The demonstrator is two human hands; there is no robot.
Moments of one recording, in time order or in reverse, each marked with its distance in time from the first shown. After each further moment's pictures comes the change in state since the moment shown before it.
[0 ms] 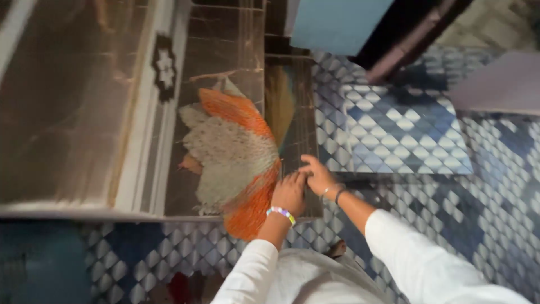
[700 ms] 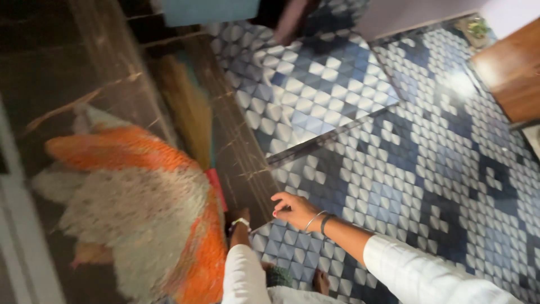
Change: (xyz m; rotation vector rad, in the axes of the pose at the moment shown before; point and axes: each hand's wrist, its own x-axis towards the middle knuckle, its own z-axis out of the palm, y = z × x) left_hand -0.035 -0.157 0.237 -0.391 -0.348 -0.721; right_hand -0.098 -0.033 0.002 -0.001 0.038 0.598
